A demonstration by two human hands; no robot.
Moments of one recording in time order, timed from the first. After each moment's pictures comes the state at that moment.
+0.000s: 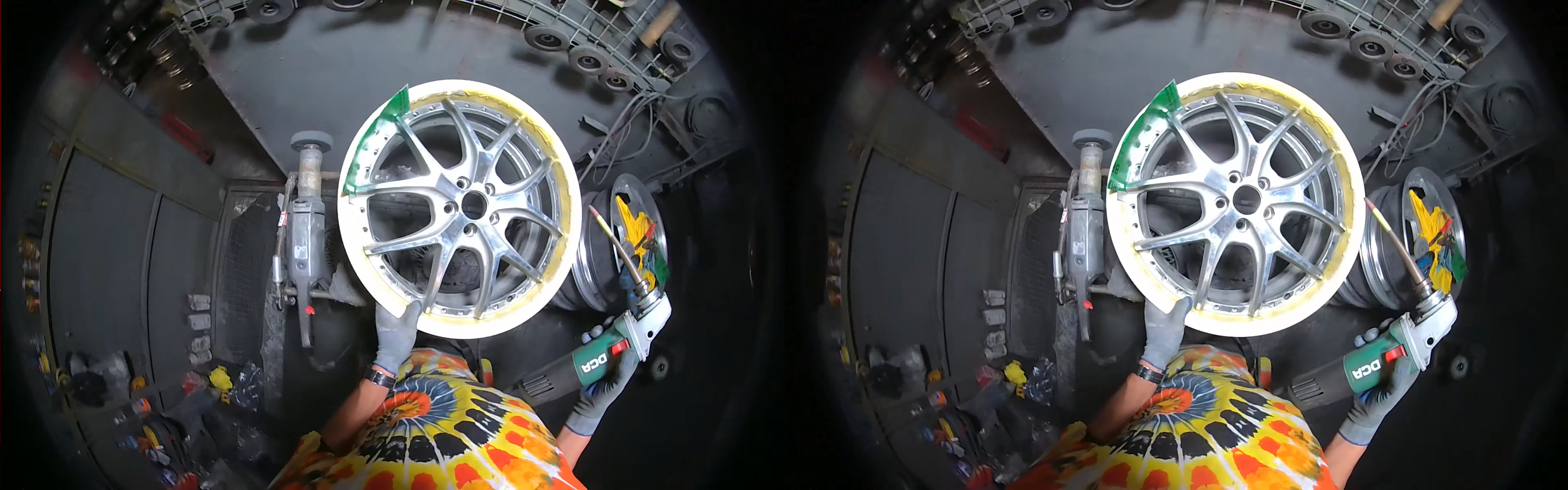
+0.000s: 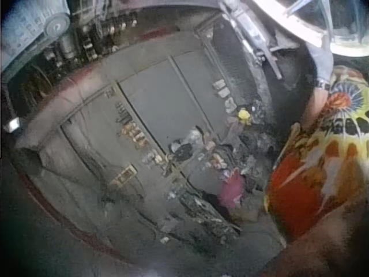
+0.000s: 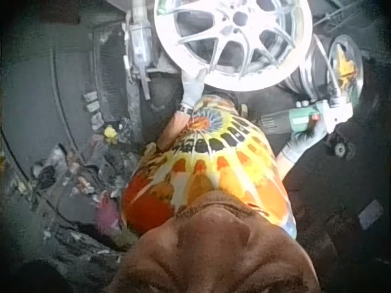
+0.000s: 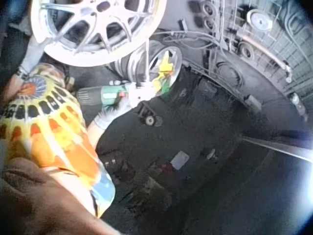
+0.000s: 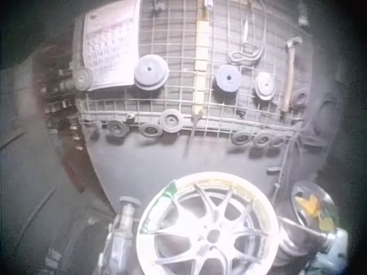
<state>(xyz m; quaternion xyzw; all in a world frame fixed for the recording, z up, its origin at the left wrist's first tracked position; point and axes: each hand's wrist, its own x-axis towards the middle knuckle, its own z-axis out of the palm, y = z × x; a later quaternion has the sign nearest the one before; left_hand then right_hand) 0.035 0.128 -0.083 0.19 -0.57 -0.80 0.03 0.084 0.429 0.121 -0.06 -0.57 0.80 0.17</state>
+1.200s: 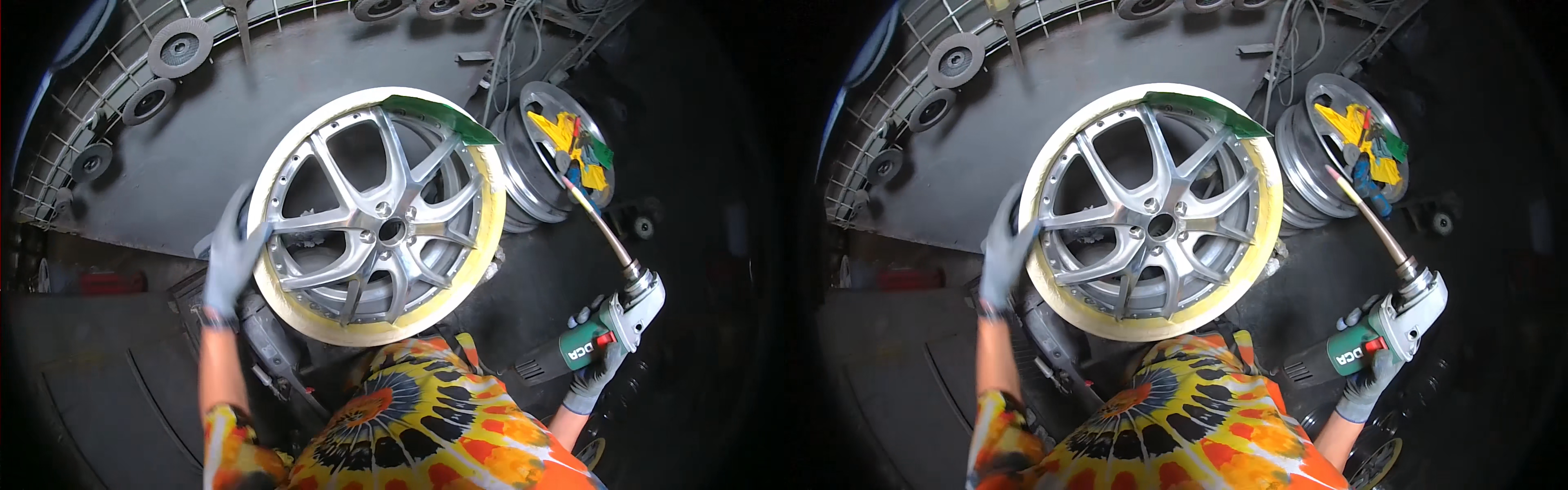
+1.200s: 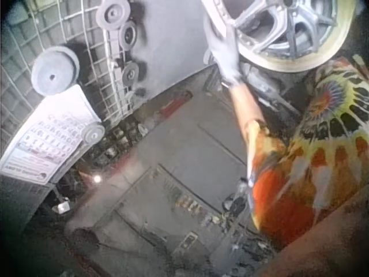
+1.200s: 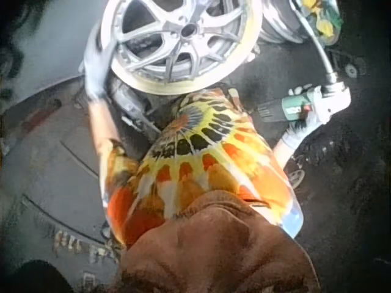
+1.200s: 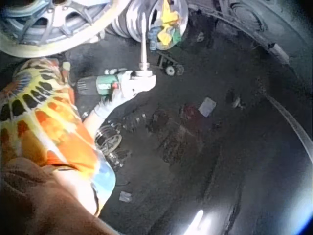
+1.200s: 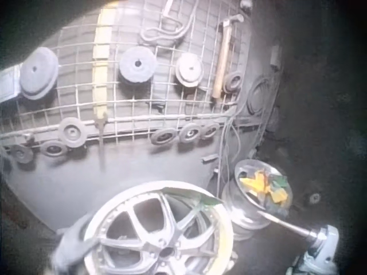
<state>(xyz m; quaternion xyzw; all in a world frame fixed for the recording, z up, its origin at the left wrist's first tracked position) -0.367 -0.077 -0.021 -0.15 -0.83 -0.54 -0.04 -0.049 0.287 0.168 -0.22 -0.67 0.63 0.32</state>
